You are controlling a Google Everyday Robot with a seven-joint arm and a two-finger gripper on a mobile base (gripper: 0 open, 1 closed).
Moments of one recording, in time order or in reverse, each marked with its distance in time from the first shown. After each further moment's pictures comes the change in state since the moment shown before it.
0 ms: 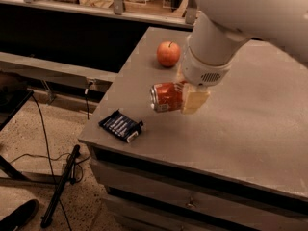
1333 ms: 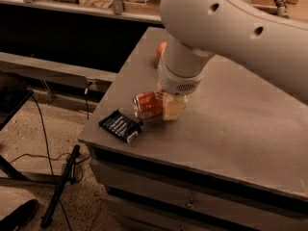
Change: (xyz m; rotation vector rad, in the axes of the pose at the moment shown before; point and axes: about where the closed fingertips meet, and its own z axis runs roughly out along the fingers) arm -0.038 -0.005 0.042 -0.011 -0.011 -0.076
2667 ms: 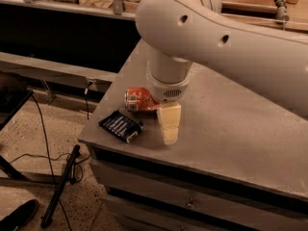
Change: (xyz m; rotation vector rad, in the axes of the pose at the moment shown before) arm -0.015 0.009 0.020 -0.064 0.060 -0.027
